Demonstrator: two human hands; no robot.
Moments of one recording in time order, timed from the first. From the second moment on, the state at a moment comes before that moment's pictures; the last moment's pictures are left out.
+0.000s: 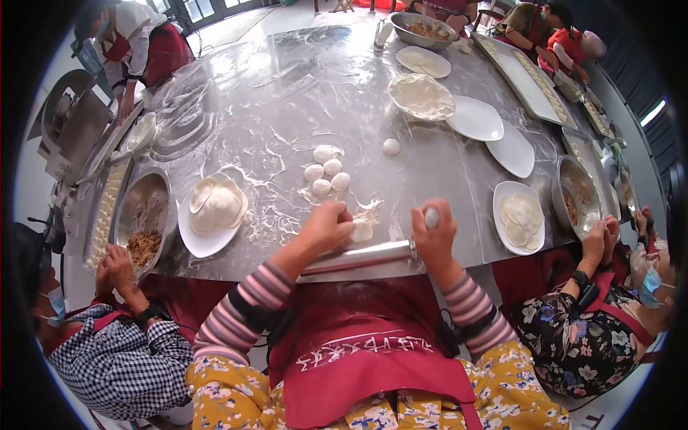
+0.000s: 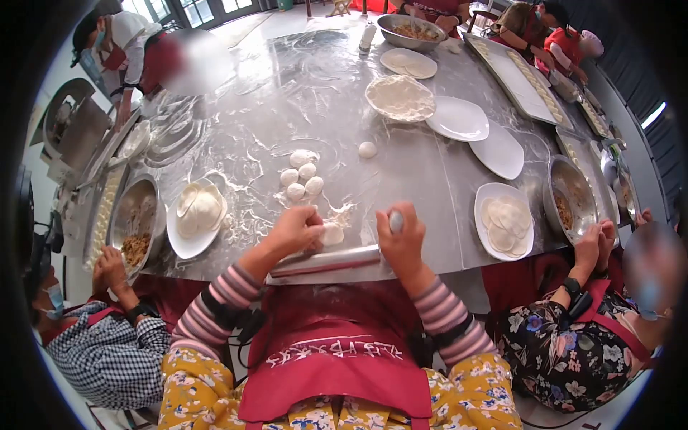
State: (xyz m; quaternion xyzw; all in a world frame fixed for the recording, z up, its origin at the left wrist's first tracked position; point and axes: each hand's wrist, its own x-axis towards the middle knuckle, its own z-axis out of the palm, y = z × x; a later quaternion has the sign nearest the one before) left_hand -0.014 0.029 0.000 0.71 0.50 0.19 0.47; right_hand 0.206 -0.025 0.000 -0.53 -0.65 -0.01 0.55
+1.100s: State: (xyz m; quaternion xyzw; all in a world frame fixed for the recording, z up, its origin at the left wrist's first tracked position) left_hand -0.007 0.025 0.027 0.75 0.42 0.10 0.50; right_hand 0.203 -0.034 0.004 -0.55 -0.58 0.08 0.59
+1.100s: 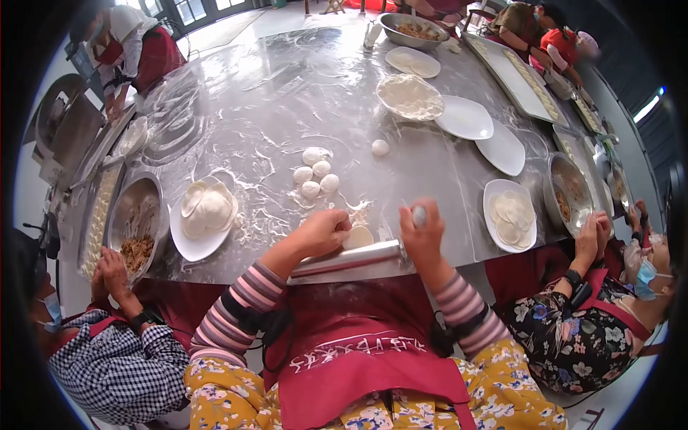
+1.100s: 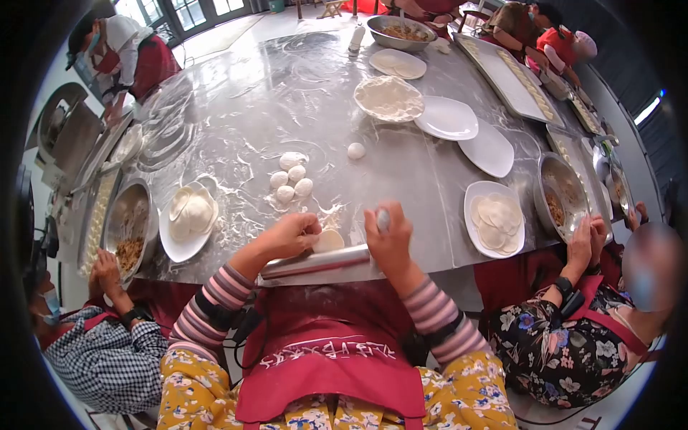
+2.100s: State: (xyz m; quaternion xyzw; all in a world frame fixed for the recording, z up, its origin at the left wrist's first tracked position) left_hand -0.009 0.024 0.021 0.78 0.41 0.12 0.45; right_hand 0.202 -0.063 0.012 -0.57 -0.58 0.09 0.58
